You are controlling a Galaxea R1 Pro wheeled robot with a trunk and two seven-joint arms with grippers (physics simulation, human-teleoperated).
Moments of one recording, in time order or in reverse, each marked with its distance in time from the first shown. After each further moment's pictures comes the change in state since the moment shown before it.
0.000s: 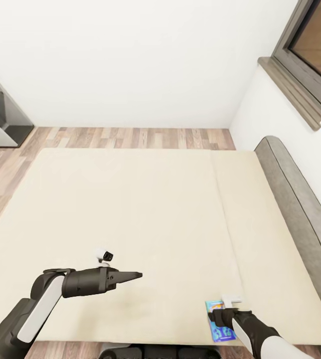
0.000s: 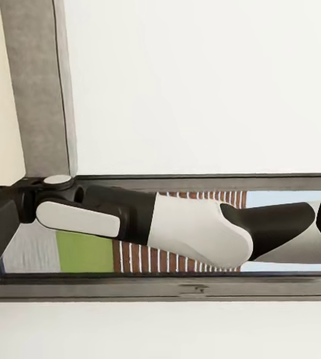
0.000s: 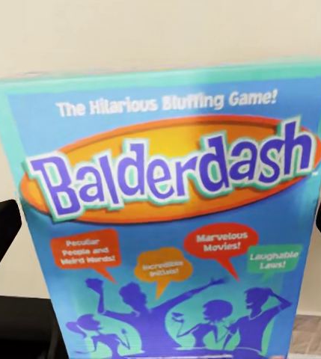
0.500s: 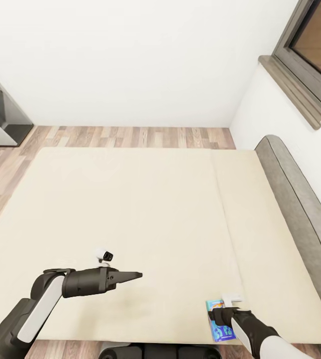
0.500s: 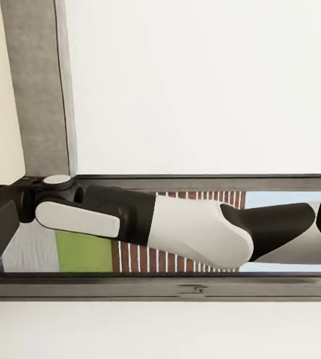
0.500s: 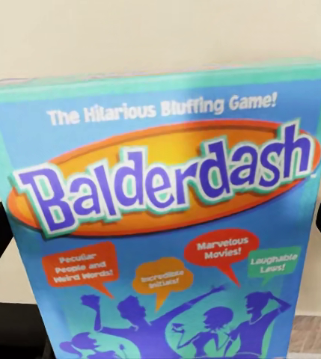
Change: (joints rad) left arm 0.000 -0.001 0.001 0.000 0.000 0.000 0.000; right arm 0.000 0.005 0.000 -0.005 -0.003 -0.004 -0.028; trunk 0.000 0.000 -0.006
